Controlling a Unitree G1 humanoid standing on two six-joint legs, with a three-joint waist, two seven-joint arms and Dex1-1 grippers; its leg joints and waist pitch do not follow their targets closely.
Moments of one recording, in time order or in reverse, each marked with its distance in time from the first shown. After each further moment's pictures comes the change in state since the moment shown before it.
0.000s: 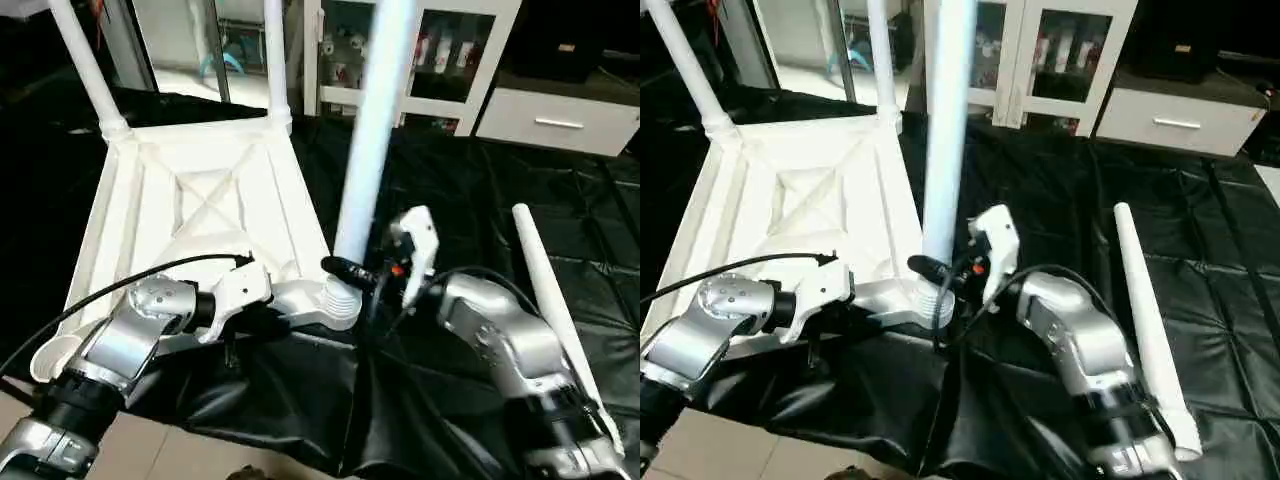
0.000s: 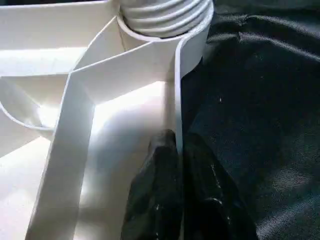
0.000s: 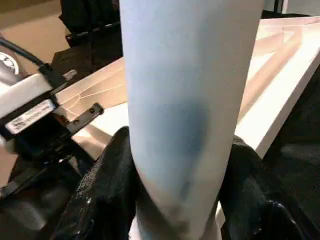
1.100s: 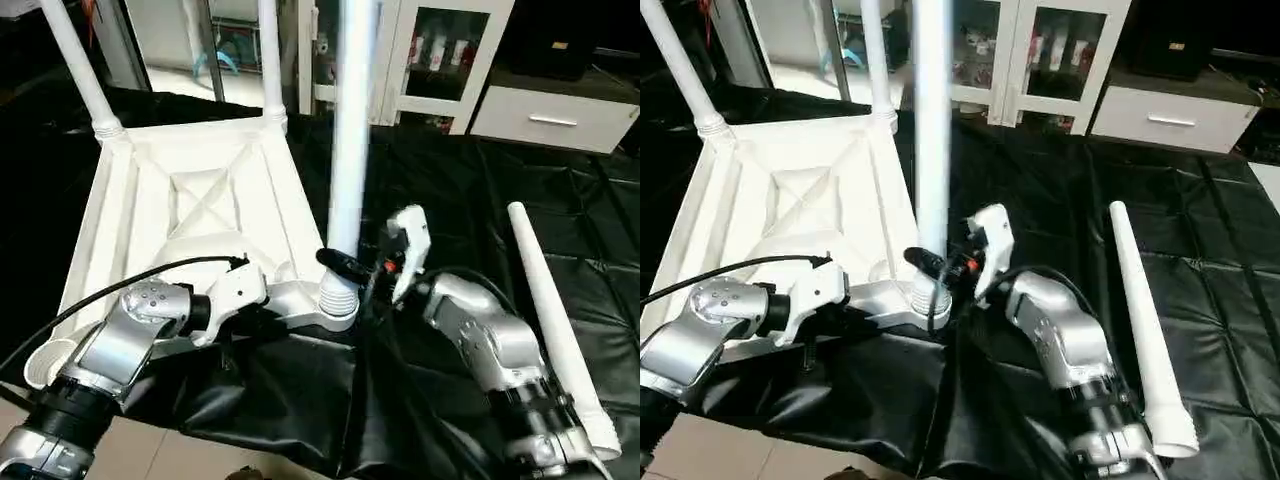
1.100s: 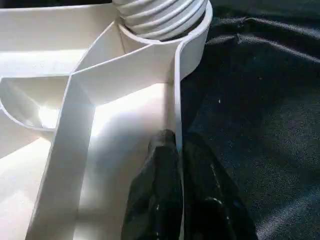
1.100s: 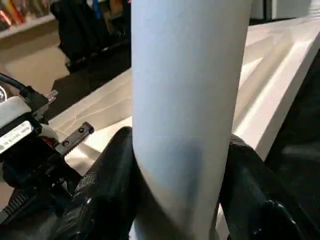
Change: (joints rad) left arm 0.034 0.004 0.027 -0.035 0.000 0.003 -0.004; right arm 0.012 0.074 -0.059 0.103 0.021 -0.087 0.012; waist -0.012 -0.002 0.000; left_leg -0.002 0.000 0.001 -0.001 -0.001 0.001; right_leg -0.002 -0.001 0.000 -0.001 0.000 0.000
